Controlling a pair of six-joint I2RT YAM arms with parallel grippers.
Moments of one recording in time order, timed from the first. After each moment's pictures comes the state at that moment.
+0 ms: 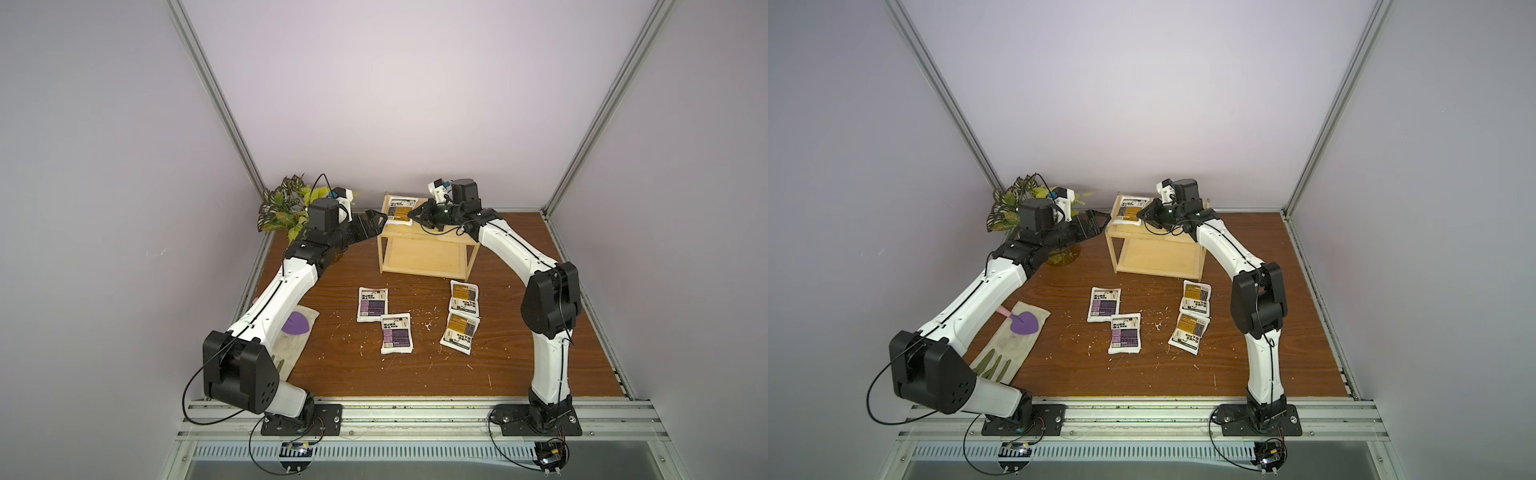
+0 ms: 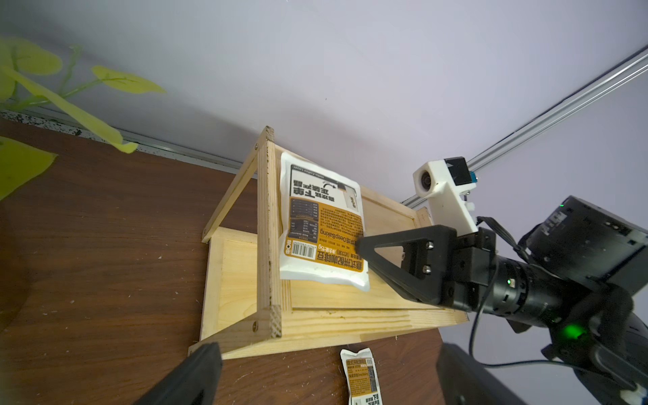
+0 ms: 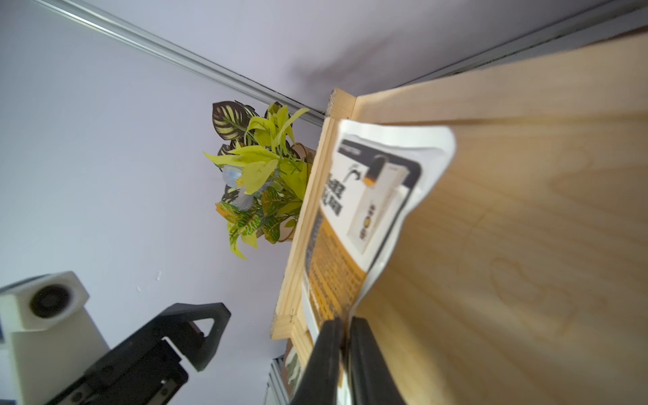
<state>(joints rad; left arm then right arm) -0.26 1.47 1.31 -0.22 0.37 -0.58 0.43 2.07 1.91 -0.30 -0.61 0.82</state>
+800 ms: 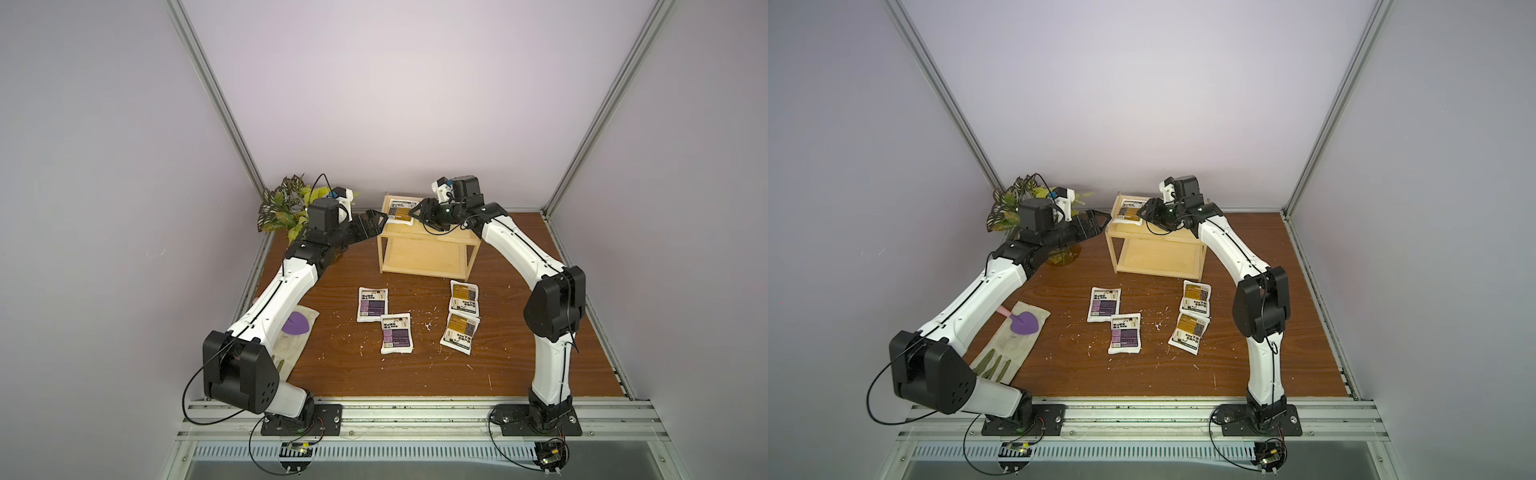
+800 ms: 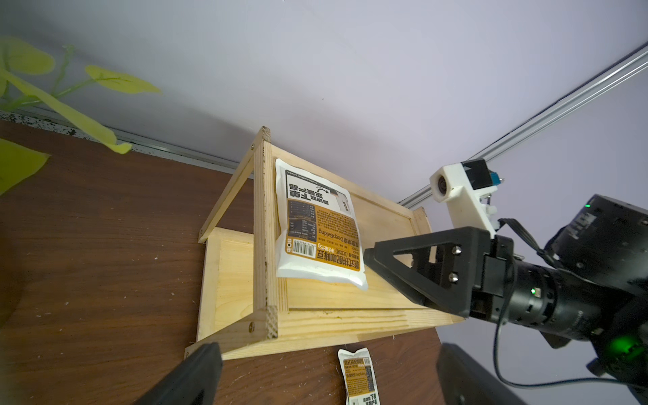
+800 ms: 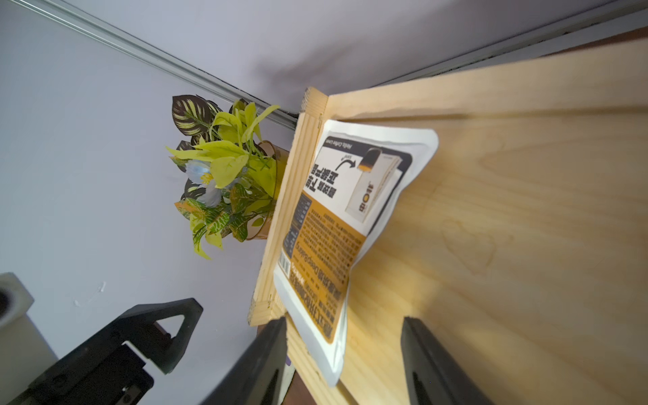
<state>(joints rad) -0.27 1.47 1.31 -0.22 0.37 -0.58 0.44 2.02 1.97 -0.51 -0.47 0.71</state>
